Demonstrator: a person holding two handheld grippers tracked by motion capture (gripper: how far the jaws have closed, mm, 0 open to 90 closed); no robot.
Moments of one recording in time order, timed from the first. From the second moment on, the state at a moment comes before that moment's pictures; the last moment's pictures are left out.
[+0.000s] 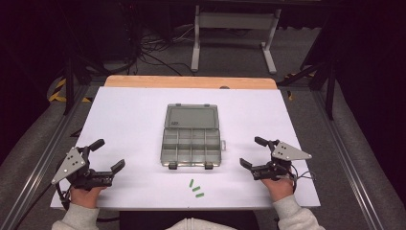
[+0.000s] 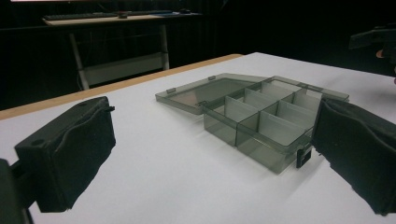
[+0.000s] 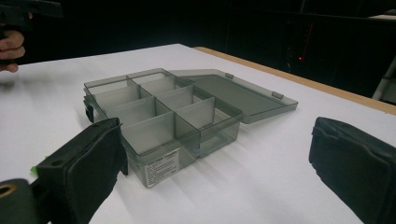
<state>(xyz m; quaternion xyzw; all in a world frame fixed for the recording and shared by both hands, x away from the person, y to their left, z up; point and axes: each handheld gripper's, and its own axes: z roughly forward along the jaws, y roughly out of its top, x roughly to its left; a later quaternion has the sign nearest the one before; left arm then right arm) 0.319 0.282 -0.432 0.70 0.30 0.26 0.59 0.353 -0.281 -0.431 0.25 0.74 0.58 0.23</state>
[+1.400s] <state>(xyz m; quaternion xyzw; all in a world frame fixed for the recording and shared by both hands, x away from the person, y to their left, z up) 0.320 0.281 -0.432 0.70 0.30 0.27 0.59 0.362 -0.188 -0.393 0.15 0.80 0.56 0.14</state>
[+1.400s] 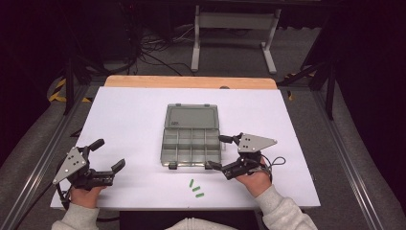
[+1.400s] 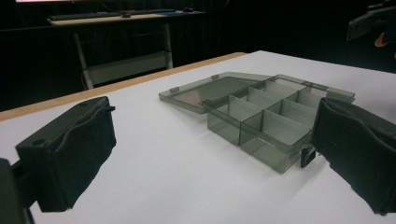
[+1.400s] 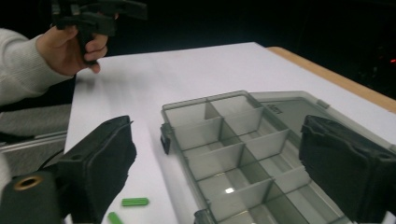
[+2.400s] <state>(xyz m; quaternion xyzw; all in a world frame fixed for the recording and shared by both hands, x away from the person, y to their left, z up) 0.319 0.281 -0.433 0.70 0.31 0.27 0.59 0.366 -0.108 -0.371 0.02 0.96 0.29 0.05</state>
